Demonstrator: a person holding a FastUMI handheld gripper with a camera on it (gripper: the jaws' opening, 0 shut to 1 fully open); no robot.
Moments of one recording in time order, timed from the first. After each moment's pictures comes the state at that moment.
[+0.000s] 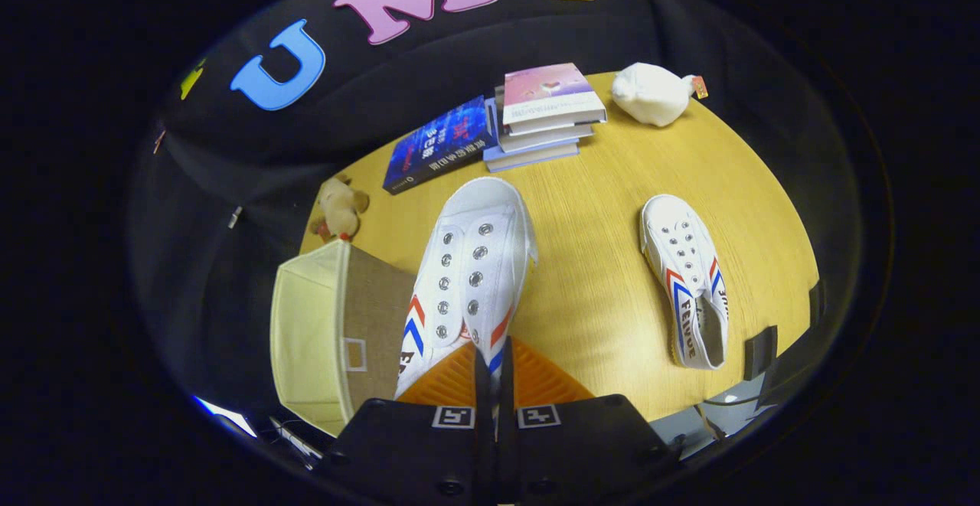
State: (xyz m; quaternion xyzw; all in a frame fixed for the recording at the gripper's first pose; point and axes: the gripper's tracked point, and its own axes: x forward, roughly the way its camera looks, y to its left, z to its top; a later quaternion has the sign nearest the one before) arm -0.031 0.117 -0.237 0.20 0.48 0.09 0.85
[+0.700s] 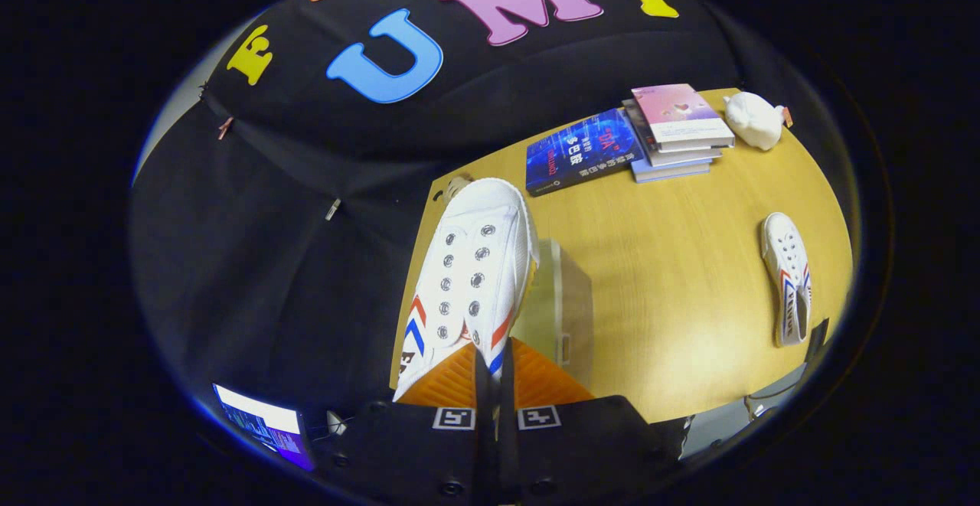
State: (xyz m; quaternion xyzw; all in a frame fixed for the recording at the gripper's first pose) arm -0.055 0.287 -0.144 0.25 0.47 0.22 0.82
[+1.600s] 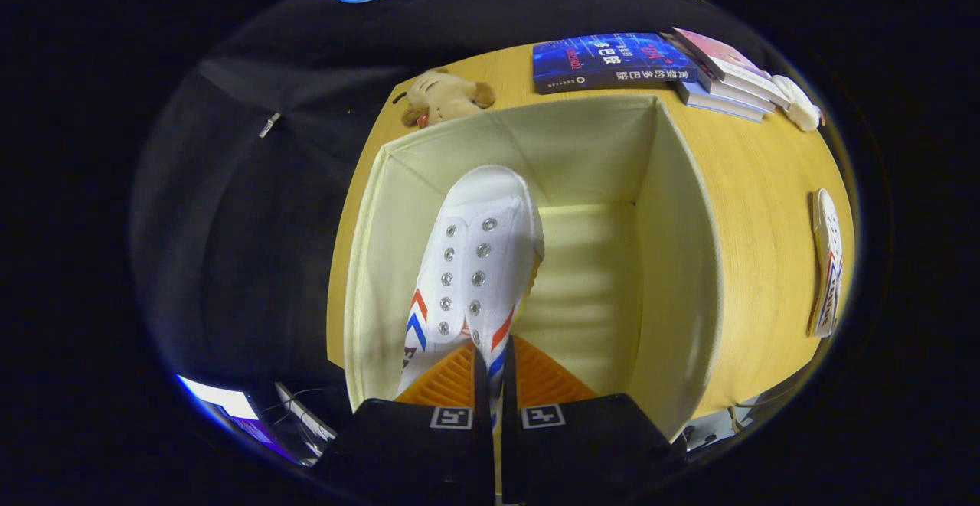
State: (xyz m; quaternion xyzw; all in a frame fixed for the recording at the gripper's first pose) arm -0.069 0.386 -0.289 0.13 0.59 0.19 0.77
